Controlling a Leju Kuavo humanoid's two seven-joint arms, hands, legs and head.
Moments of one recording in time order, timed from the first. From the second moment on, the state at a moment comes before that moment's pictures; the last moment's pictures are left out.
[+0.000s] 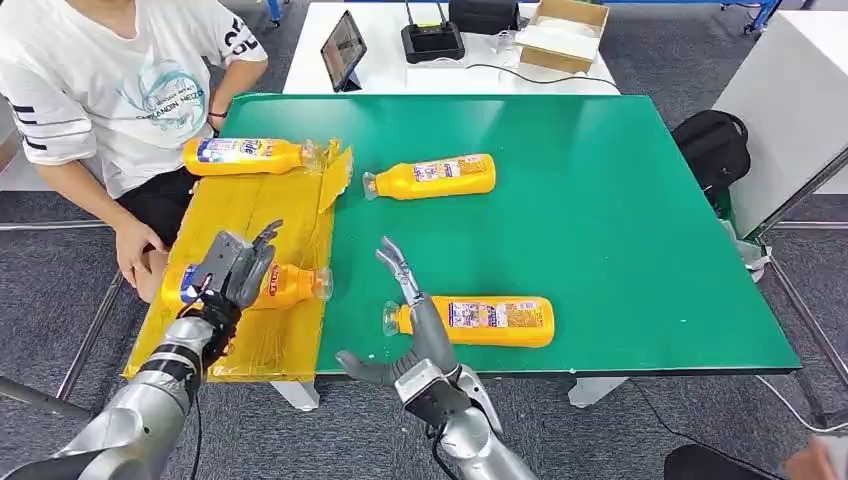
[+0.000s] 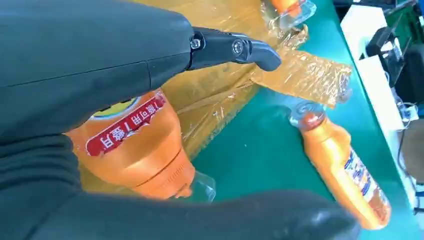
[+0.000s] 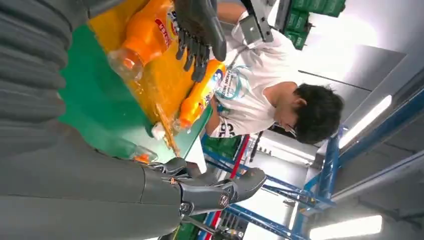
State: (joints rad) left arm -0.64 -0.04 0.12 -0.48 -0.48 -0.21 -0.59; right arm -0.15 0.25 0.50 -1.24 0.23 -0.24 -0.59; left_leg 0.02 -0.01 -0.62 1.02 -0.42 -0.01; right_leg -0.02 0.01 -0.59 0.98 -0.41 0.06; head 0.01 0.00
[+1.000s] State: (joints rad) left arm -0.12 -0.16 0.01 -1.36 -0.23 0.39 -0.70; right arm -0.22 -0.15 0.40 -1.35 0.63 0.04 -0.06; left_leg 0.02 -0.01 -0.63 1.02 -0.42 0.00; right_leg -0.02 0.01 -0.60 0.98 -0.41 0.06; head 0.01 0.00
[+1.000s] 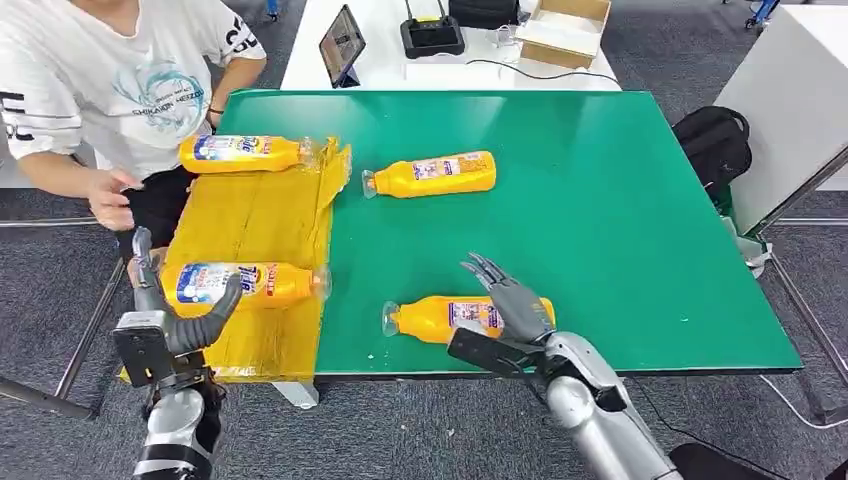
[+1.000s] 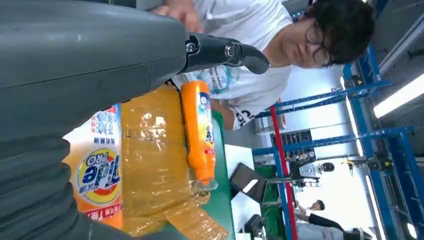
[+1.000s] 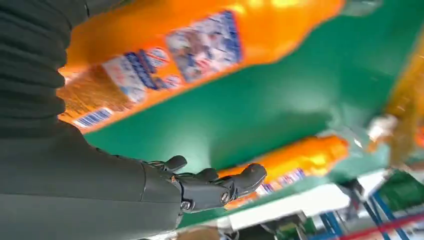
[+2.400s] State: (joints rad) left arm -0.21 -0.20 -0.03 -1.13 -0.23 0.32 -0.70; right arm -0.54 -0.17 0.55 -0.83 0.44 0.17 -0.07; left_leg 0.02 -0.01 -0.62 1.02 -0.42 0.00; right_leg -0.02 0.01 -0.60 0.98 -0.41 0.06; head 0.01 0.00
